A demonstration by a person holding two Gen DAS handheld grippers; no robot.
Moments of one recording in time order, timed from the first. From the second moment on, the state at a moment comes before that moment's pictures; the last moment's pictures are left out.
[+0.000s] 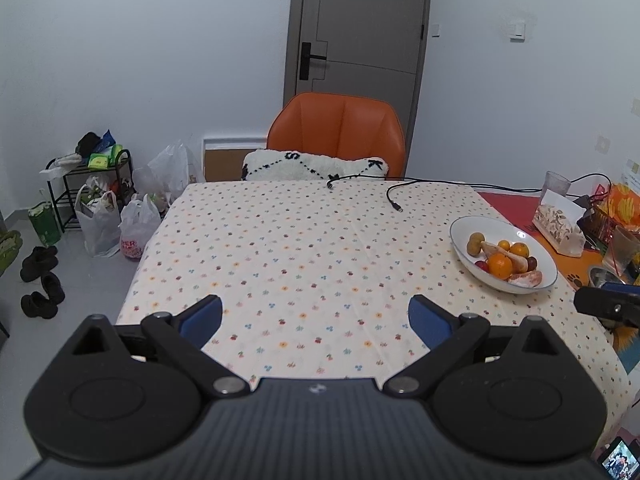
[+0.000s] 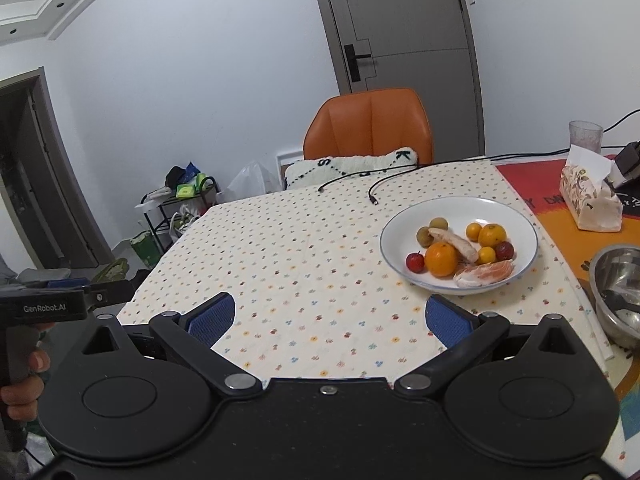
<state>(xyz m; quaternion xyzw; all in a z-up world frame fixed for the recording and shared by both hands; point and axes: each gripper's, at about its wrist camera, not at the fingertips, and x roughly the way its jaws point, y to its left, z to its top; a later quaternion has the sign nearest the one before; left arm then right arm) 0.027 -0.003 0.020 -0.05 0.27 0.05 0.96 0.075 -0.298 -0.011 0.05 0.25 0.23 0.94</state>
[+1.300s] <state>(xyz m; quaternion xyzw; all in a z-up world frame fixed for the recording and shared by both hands) 0.022 -0.004 0.004 -0.04 0.29 0.02 0.95 0.068 -0.288 -0.012 0.04 0.26 0.24 0.94</state>
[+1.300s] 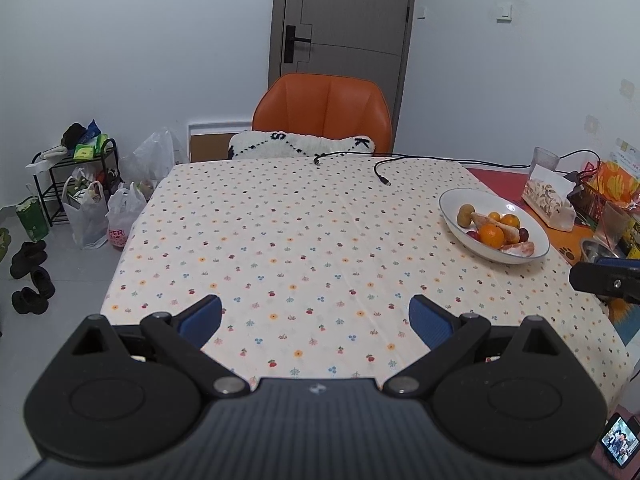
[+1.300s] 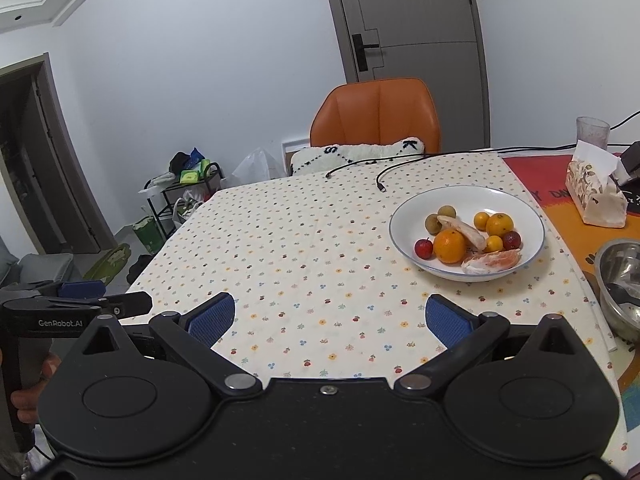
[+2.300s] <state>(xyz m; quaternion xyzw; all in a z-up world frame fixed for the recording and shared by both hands) 0.022 -0.005 0.002 -0.04 0.30 0.02 0.95 0.069 -0.290 -0.011 0.04 0.26 0.24 0.94</state>
